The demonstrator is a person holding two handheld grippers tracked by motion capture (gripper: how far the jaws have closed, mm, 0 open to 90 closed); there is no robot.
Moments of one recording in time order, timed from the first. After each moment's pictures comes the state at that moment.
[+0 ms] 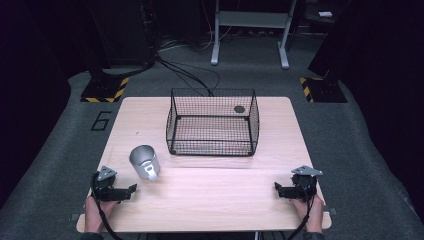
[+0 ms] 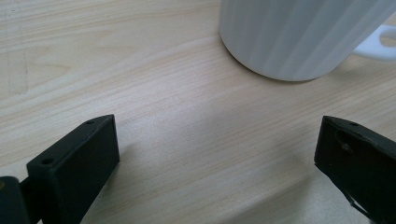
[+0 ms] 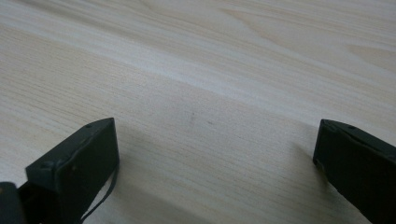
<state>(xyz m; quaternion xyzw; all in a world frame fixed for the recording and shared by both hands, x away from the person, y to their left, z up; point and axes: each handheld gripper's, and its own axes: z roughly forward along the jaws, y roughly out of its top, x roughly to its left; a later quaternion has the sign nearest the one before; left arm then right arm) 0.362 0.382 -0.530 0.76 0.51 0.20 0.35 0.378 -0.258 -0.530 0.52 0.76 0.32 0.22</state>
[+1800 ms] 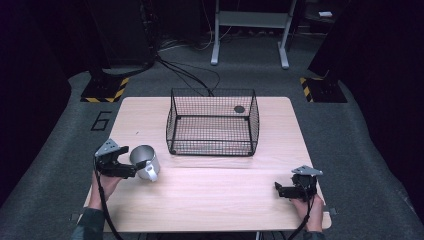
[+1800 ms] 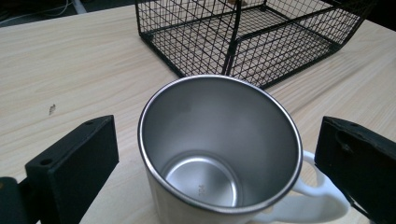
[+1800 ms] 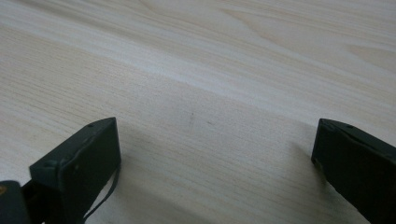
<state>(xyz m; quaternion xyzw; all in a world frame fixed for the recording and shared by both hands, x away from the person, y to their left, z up) 0.408 0.355 -0.455 0.76 0.40 0.18 0.47 0.378 -0.258 -0.530 0.52 0.76 0.32 0.22</state>
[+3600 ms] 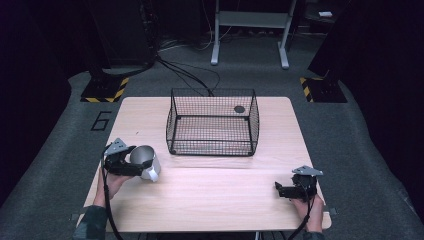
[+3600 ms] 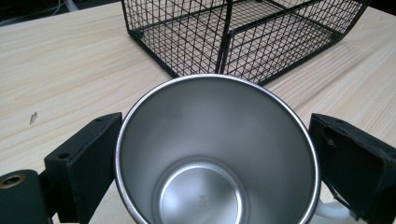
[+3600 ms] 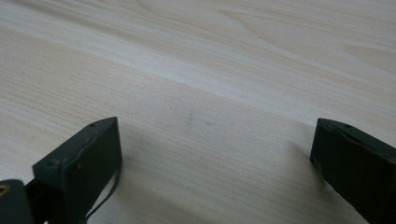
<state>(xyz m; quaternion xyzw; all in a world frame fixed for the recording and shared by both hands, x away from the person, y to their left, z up) 0.416 0.341 -0.462 0.78 0.38 0.19 0.46 0.378 -0.259 -0.530 0.52 0.76 0.33 0.22</state>
